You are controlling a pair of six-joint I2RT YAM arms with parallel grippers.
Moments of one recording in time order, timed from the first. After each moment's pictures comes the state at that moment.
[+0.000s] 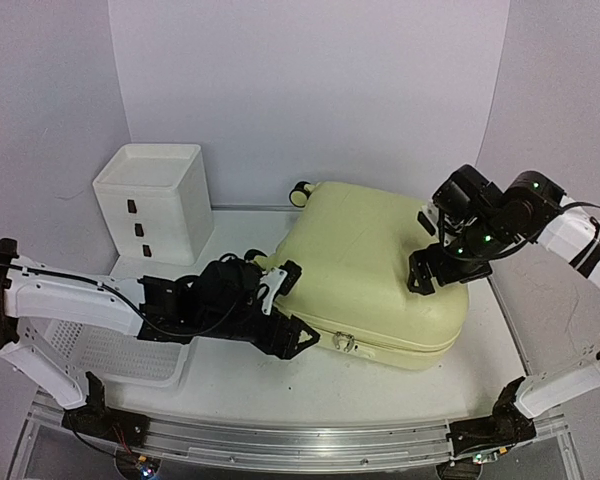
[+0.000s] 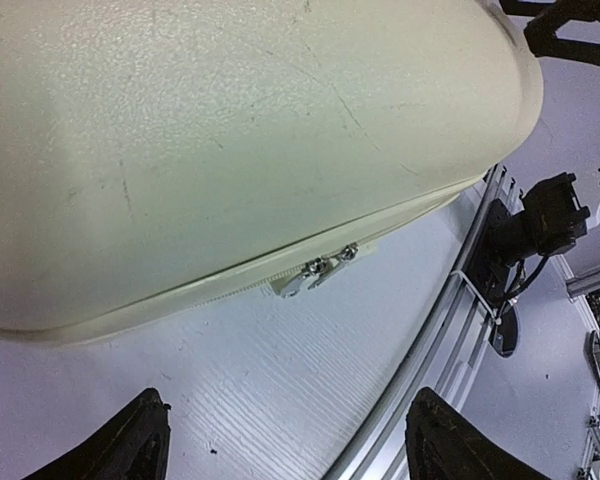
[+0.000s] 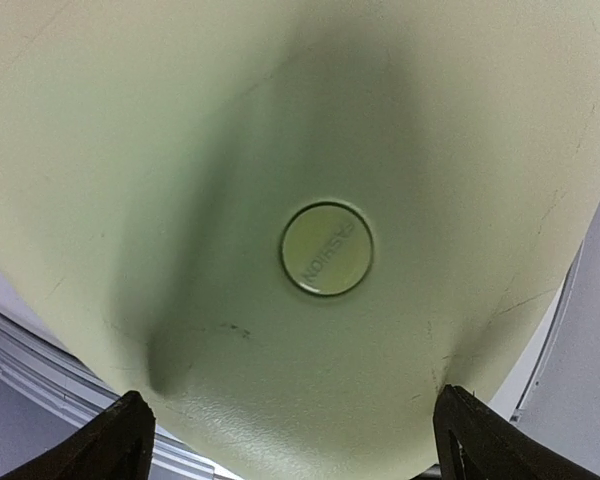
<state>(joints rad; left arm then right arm) -1.21 1.44 0.92 -0.06 0.02 -0.55 0.77 1.29 1.40 -1.29 0.13 0.42</state>
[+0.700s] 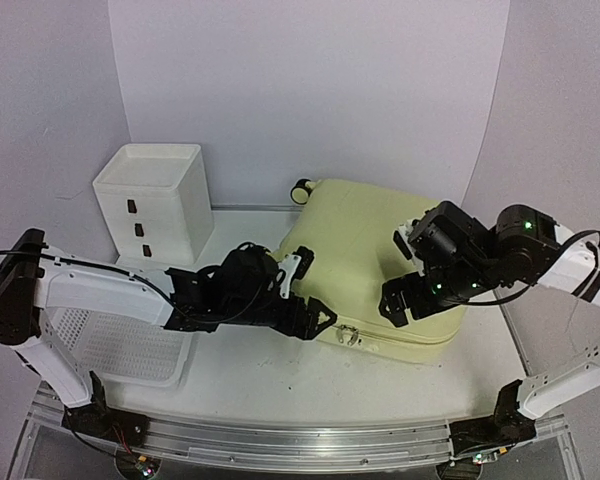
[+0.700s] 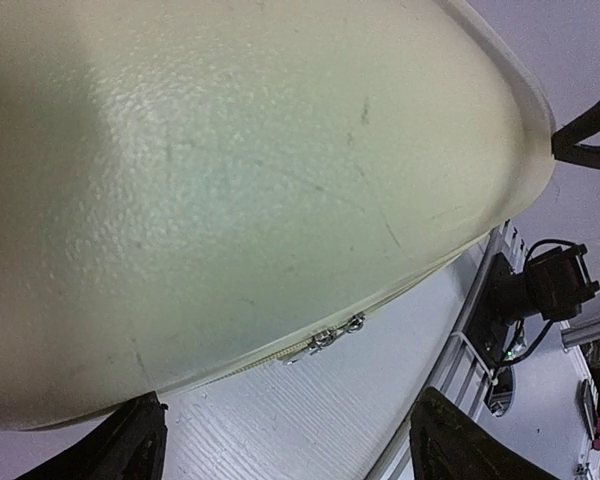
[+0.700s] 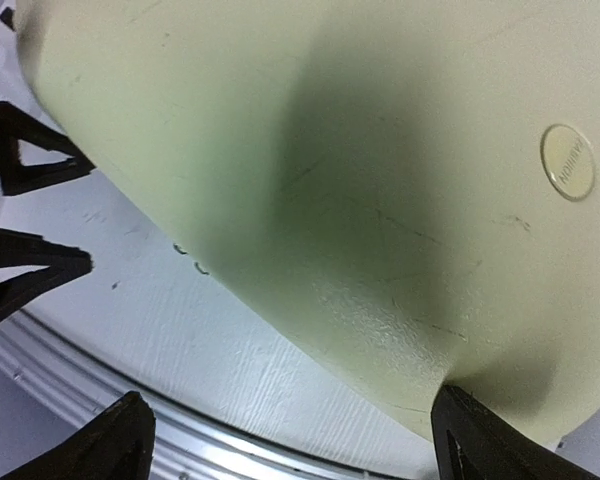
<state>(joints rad) -1.15 1.59 1.00 0.07 0.02 -0.58 1.06 1.24 1.27 -1.12 0.25 0.63</state>
